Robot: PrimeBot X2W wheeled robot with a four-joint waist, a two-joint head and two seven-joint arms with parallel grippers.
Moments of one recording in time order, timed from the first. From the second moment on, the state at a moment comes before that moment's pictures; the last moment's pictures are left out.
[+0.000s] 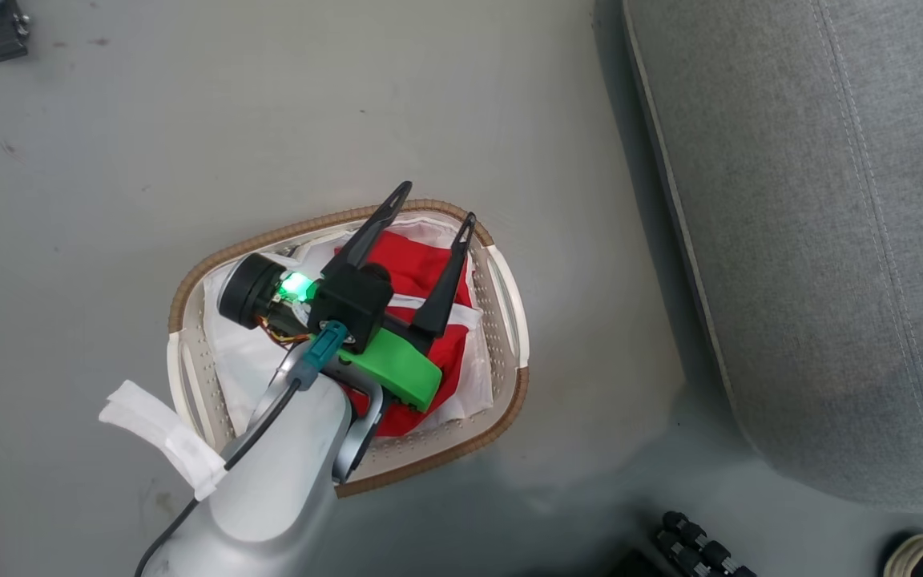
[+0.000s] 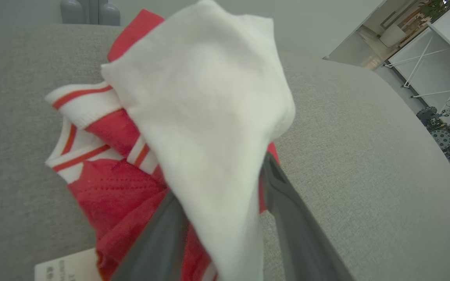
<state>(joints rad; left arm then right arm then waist) -0.57 0.10 -0.59 0.40 -0.23 -0.07 -0.26 -0.98 -0.52 -0.34 1.07 -0.06 0.13 -0.25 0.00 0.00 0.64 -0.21</state>
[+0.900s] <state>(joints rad) -0.27 0.08 -0.26 0.36 -0.20 0.01 -0.26 -0.50 -0.17 -0.24 0.51 0.05 0.13 -0.26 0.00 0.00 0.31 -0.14</state>
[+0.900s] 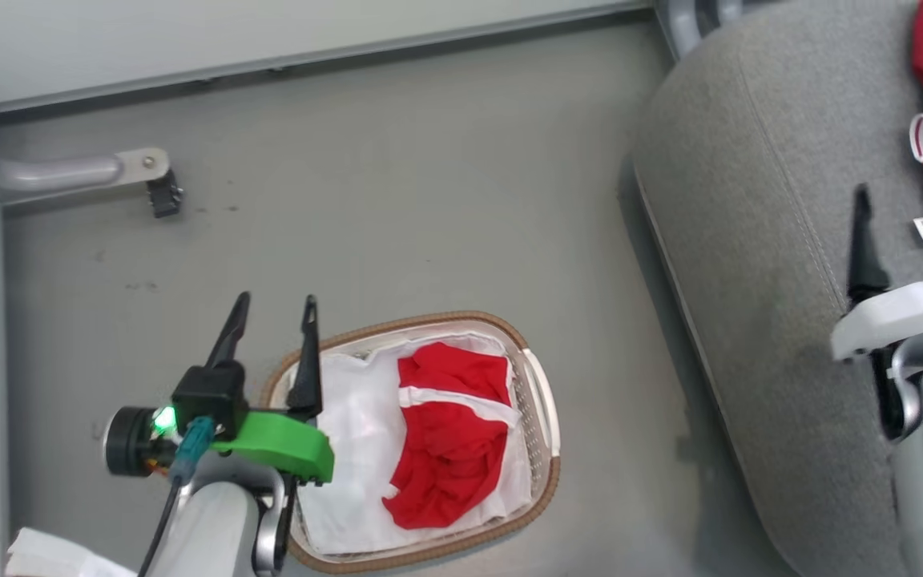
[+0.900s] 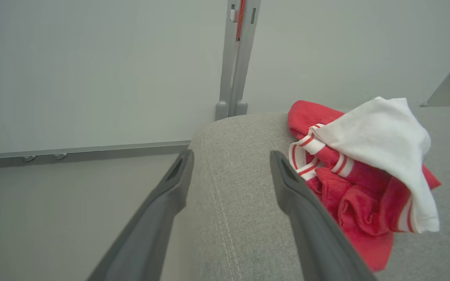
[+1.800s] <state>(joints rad) 0.00 0.05 0.03 0.36 -0.13 0.00 -0.26 -0.18 -0.07 -0.09 0.43 0.14 0.13 -0.26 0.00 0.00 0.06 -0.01</state>
